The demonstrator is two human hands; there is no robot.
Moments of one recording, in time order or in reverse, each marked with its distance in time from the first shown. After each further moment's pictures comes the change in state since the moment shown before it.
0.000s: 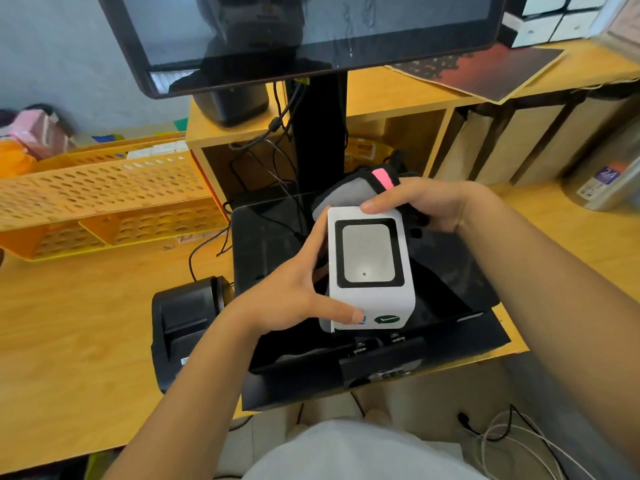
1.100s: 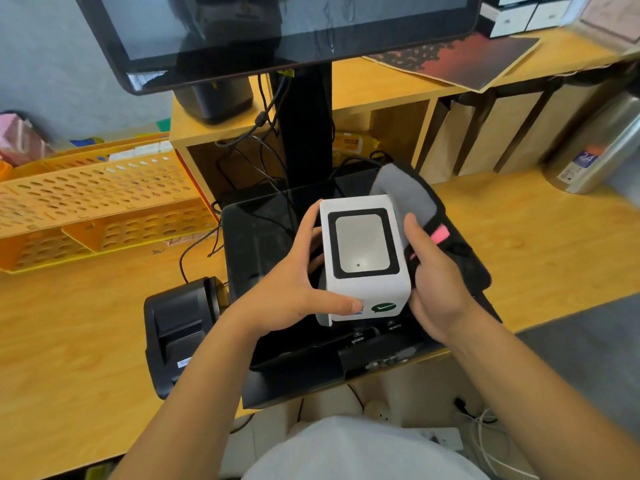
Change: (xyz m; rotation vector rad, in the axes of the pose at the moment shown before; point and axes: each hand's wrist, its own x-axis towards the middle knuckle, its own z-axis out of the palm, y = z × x) left_hand -0.003 -0.003 0.008 -0.023 0.069 0.010; right_hand -0.035 0.079 0.109 0.637 0.572 -0.307
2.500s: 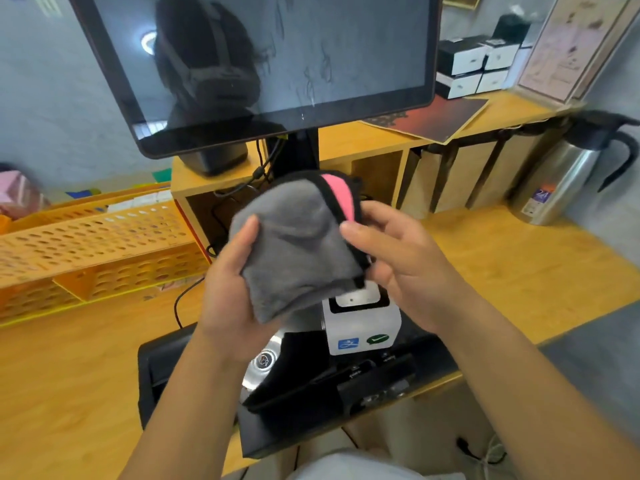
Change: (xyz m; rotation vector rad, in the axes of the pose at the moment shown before) left_hand -0.025 0.066 -0.014 -0.976 0.140 0.148; right_hand -0.008 -0.073 0.053 -0.149 -0.191 -0.308
